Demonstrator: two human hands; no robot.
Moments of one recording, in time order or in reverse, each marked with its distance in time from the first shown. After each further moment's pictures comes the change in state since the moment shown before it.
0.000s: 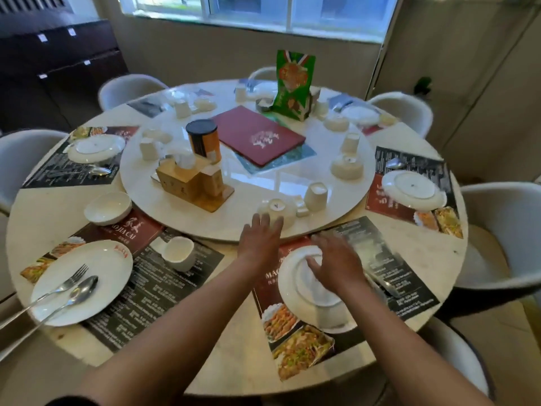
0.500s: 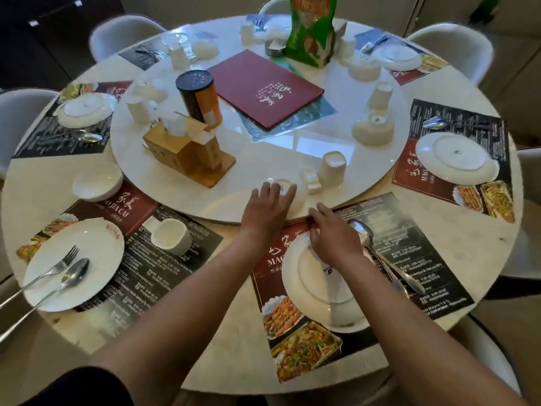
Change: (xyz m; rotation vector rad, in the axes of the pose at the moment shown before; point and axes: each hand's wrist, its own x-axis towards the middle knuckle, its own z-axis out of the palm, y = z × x) left_hand 0.060 -0.010 0.043 0.214 0.167 0.115; right_hand 0.070 0.006 0.037 0.114 -0.198 -0.036
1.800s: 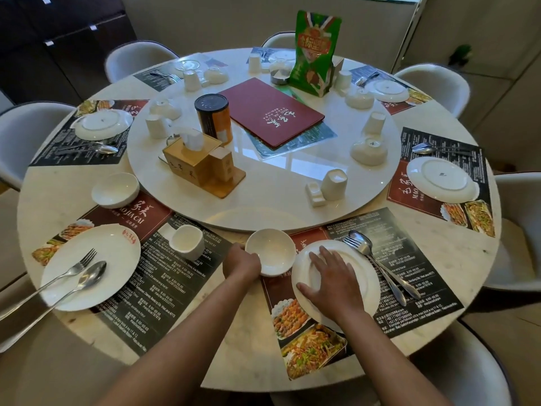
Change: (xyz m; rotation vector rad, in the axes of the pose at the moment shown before) left_hand -0.090 -0.010 0.005 -1.121 -0.294 -1.156; right_hand -0.083 -0.014 0.043 -0.026 0.021 0.045
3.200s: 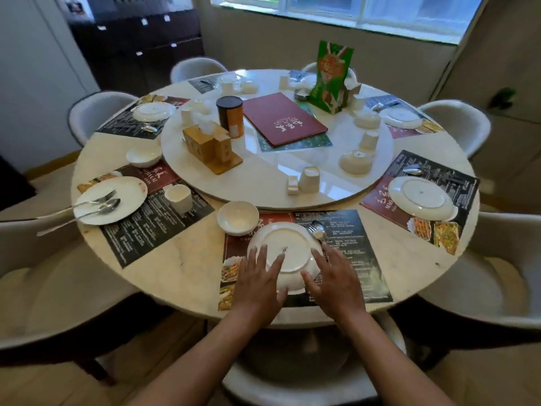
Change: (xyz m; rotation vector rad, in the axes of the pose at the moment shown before) left_hand -0.225 -0.021 0.110 0.728 0.144 0.646; right_hand -0.075 0.141 -0.064 -0.024 0.181 -0.345
